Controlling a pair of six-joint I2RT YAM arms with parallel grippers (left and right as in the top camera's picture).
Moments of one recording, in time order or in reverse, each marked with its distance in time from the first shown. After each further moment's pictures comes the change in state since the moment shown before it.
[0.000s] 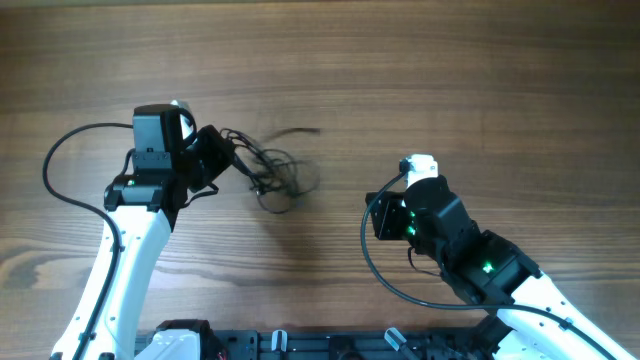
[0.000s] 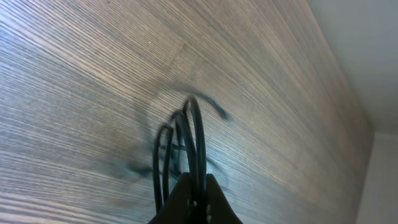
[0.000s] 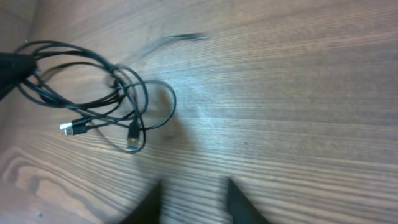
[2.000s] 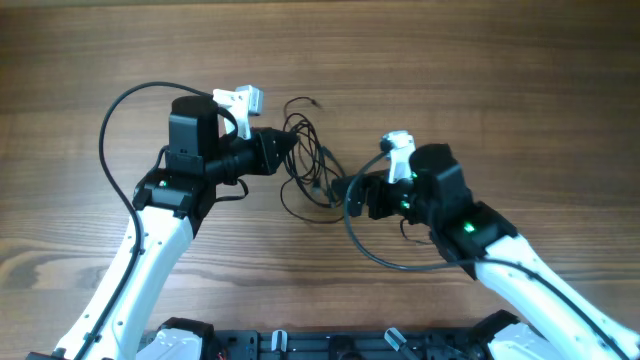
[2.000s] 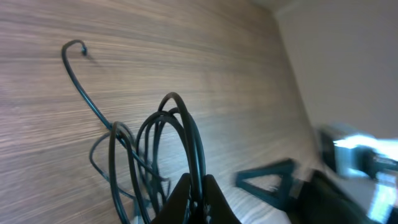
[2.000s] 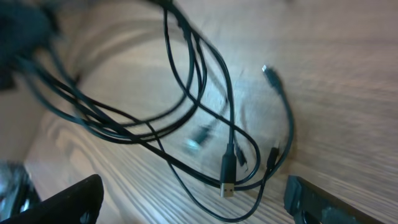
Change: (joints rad) left arm -0.188 -0.002 0.004 0.204 0.338 0.315; right arm -0.166 0.246 -0.005 0.307 -0.390 -0.247
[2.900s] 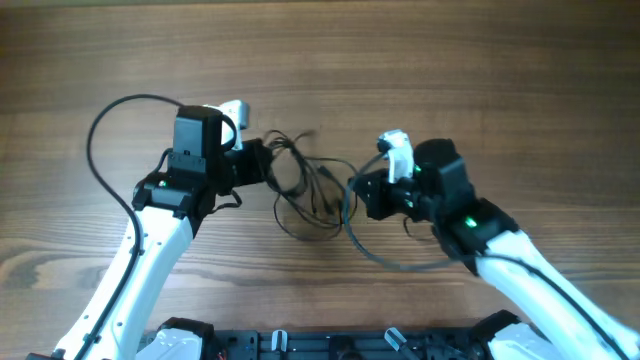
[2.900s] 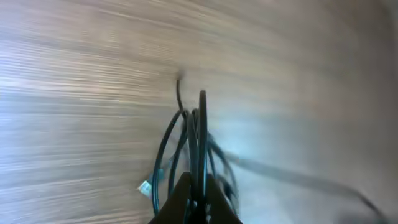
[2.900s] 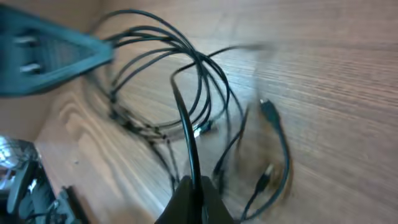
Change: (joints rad) left arm -0.001 -0.002 0.004 -0.212 -0.334 -0.033; right arm -0.041 -0.036 -0.002 -0.024 -0.085 -0.069
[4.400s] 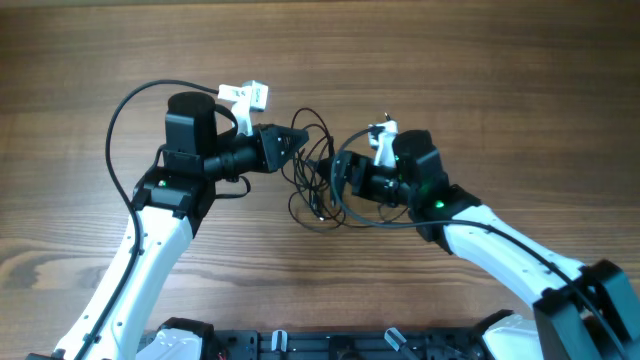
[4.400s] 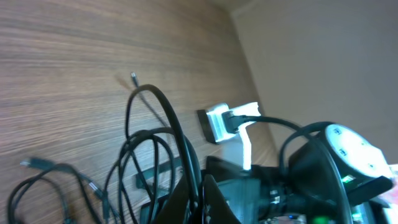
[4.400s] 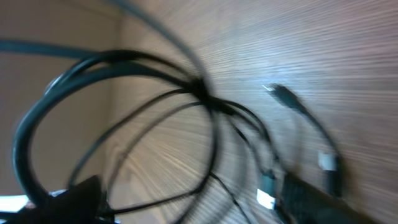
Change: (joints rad) left arm 0.003 0.000 0.002 0.293 0.481 -0.072; right arm 0.027 0.301 -0.002 0.381 -0.061 0.435
